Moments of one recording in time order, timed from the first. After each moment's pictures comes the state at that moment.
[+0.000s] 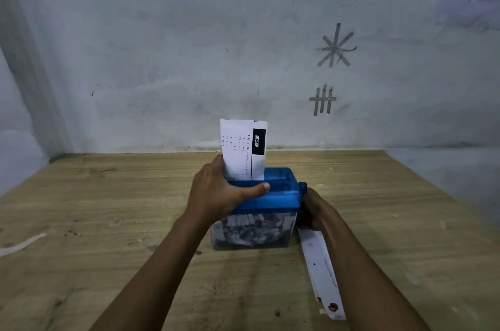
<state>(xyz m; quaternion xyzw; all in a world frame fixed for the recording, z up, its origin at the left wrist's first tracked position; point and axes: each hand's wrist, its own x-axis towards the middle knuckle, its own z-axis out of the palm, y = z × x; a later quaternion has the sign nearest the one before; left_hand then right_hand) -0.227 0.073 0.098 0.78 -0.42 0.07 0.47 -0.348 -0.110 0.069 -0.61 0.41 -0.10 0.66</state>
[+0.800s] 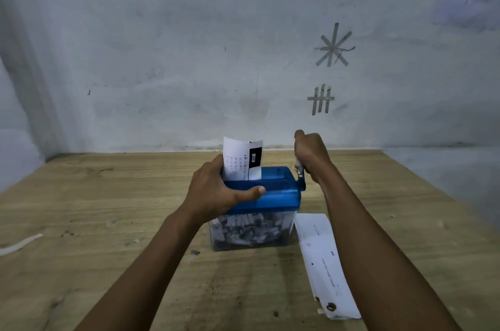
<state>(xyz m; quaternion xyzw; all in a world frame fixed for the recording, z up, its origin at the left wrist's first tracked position) -0.224 0.075 0.100 0.76 -0.45 0.01 0.47 -0.319 -0.125 0.151 -0.74 0.40 -0.32 0.43</state>
